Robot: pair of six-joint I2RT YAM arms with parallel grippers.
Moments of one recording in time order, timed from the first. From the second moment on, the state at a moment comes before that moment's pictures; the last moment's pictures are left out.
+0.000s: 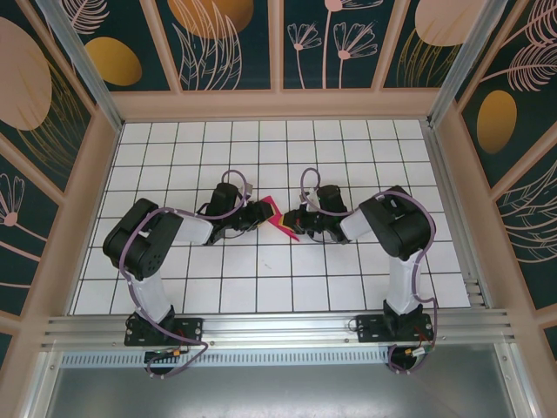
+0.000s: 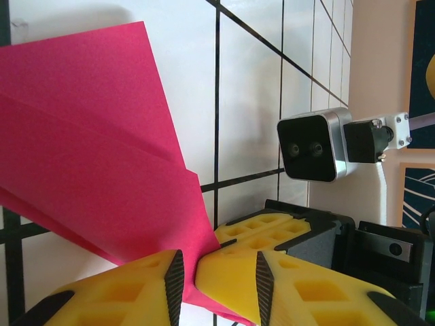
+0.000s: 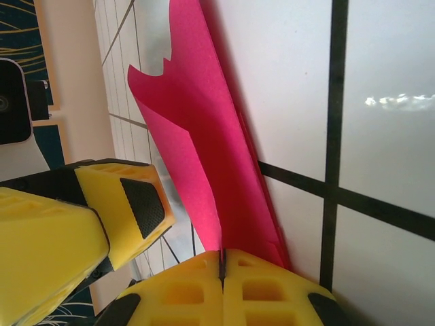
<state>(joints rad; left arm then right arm) -0.51 1.83 0.71 0.52 0.54 -1.02 0.52 1.98 0.72 0.64 -0.75 1.03</state>
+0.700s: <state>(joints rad) -0.51 1.88 0.76 0.47 0.52 -0.98 0.51 1.99 0.73 0.64 -0.78 1.05</state>
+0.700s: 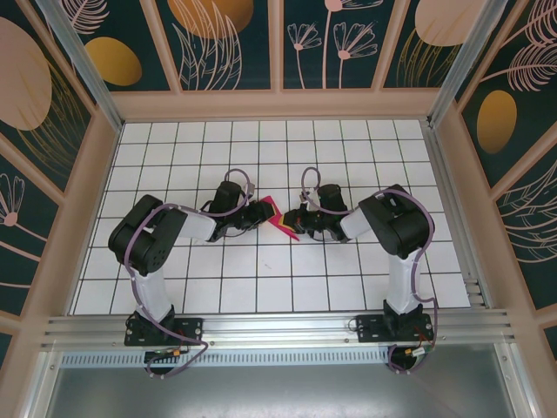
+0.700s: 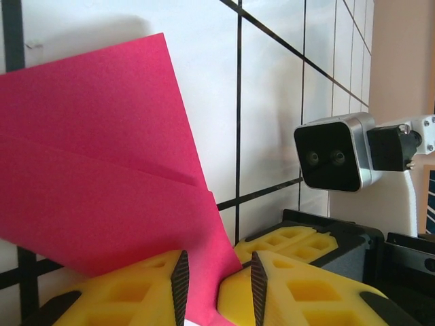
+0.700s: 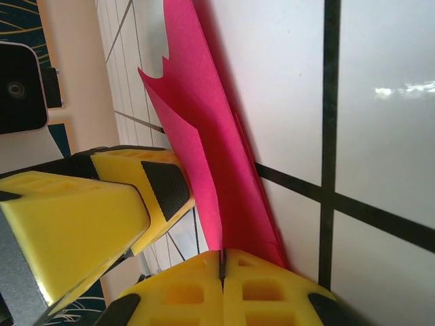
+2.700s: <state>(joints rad) -0.52 1.90 0.89 0.21 0.46 -0.95 0.49 1.92 0.83 0.22 -0.79 0.68</state>
